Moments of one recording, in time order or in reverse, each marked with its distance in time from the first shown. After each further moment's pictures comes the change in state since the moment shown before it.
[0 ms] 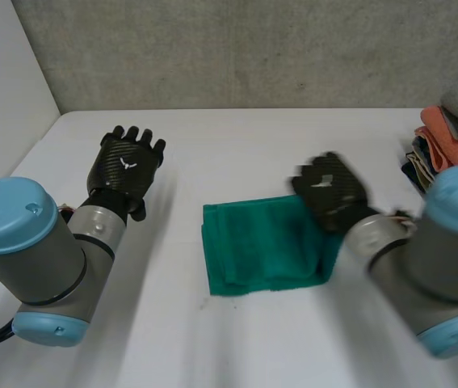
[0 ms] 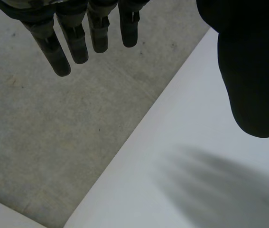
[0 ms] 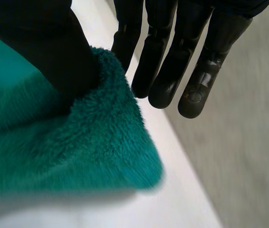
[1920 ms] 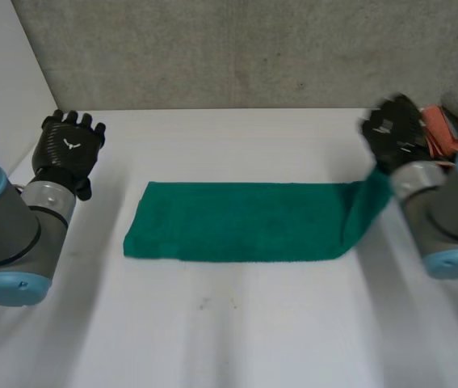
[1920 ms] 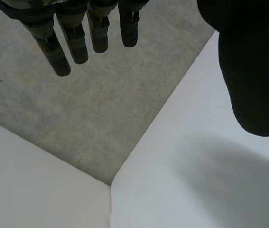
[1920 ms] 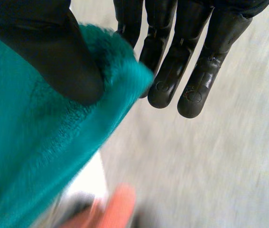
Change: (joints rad) left arm 0.228 -0.027 0.043 0.016 0.051 0.086; right arm -0.193 0.173 -0.216 -0.218 0.072 -0.311; left_hand 0.002 0.000 0.000 0.000 0.000; right_hand 0.012 0.001 0.000 -0.003 -0.017
